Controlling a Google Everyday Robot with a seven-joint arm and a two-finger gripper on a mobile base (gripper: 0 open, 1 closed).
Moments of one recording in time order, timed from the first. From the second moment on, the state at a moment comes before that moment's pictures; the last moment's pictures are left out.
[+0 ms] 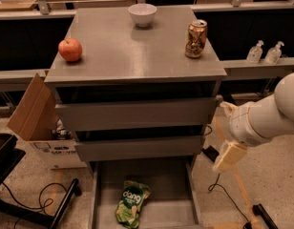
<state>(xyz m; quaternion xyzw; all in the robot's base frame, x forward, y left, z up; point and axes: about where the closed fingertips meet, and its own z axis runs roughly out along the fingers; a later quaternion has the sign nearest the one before) 0.479 -0.204 0.766 -0.60 0.76 0.01 0.26</state>
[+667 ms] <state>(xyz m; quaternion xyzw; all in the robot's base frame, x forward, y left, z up) 0.489 -0.183 0.734 -0.60 0.75 0.03 0.26</state>
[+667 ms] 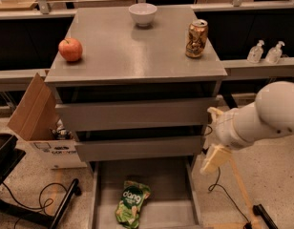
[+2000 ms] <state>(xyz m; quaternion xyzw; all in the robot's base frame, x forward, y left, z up) 0.508 -0.059 0.493 -0.64 0.73 0.08 0.22</state>
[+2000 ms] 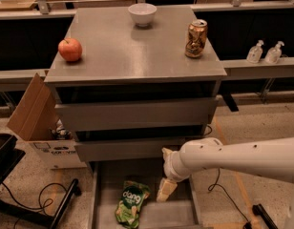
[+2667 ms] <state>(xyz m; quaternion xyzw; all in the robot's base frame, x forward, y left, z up) 0.512 -0.022 0.428 -0.67 0.71 0.10 0.20</state>
